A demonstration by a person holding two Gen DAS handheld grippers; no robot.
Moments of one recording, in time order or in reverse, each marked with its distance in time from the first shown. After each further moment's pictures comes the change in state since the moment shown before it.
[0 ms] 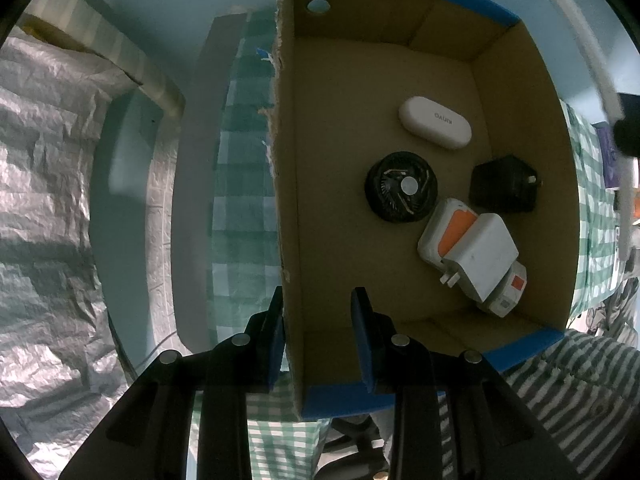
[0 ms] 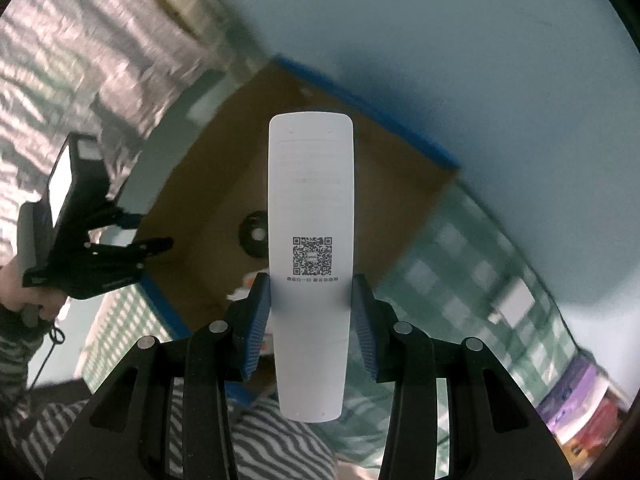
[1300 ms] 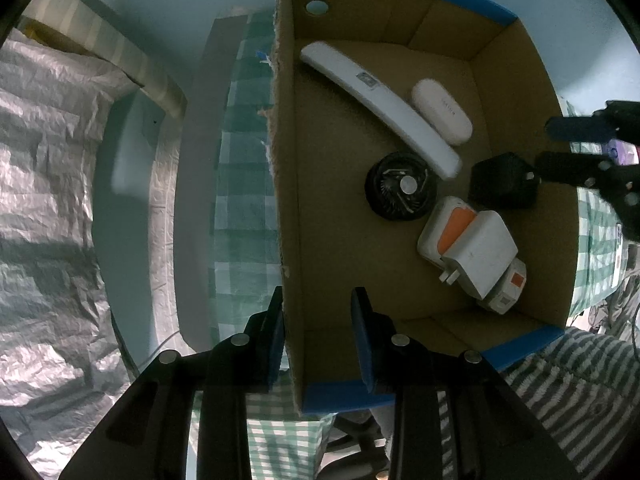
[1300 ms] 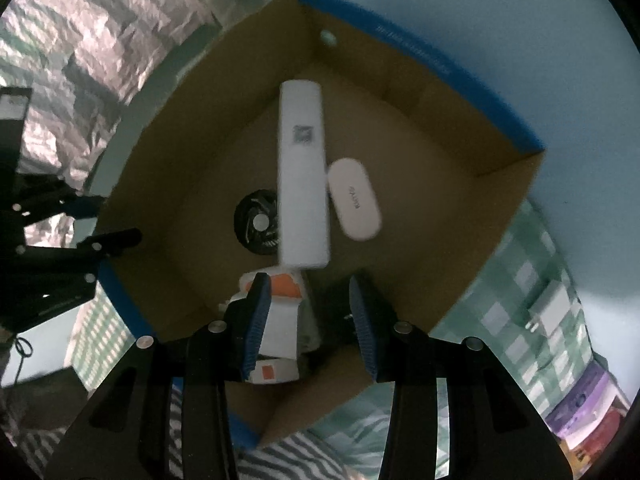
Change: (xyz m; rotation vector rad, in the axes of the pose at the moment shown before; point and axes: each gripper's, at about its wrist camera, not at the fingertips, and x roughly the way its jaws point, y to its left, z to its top) left arm -0.002 0.002 0.000 0.005 -0.001 0.012; right arm 0.055 0.010 0.002 0.011 0.058 -0.045
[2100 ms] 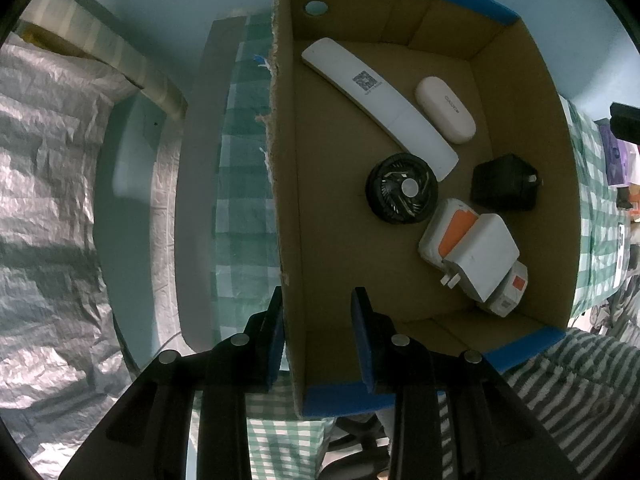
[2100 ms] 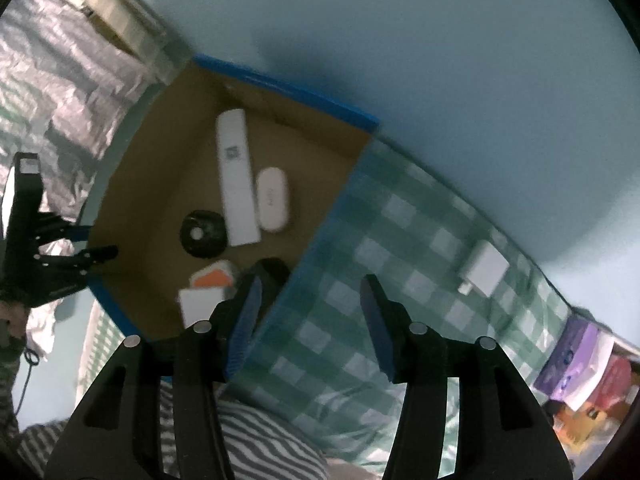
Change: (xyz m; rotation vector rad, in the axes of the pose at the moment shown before) left arm -0.001 -0.003 0.005 0.000 0.003 0.008; right arm -0.059 -0.087 -0.027 0.195 -0.083 -0.058
